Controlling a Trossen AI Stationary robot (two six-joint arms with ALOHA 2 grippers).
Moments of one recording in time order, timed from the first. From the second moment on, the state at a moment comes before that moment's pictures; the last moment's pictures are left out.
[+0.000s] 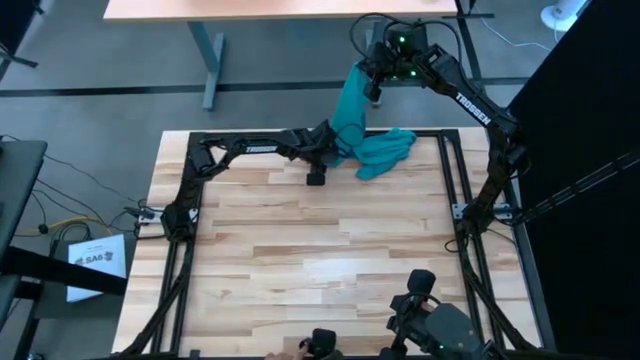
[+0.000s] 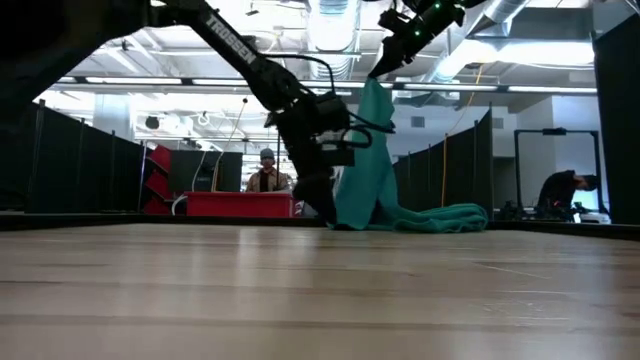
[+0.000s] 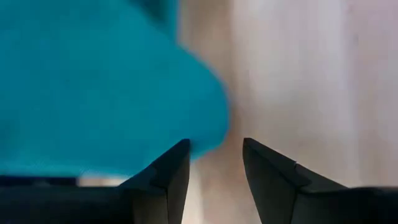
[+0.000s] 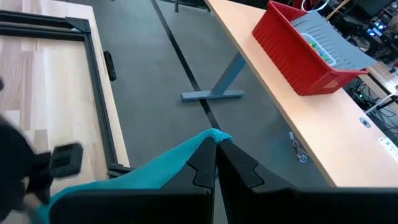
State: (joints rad) left arm 0.47 2.19 1.61 -0.46 -0.03 0.63; right arm -0.84 1.74 1.89 -0.63 -0.17 -0.58
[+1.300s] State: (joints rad) left arm 0.47 1.97 1.64 -0.58 0.00 0.43; right arm -0.86 1.74 1.89 -0.64 -0.16 -0.57
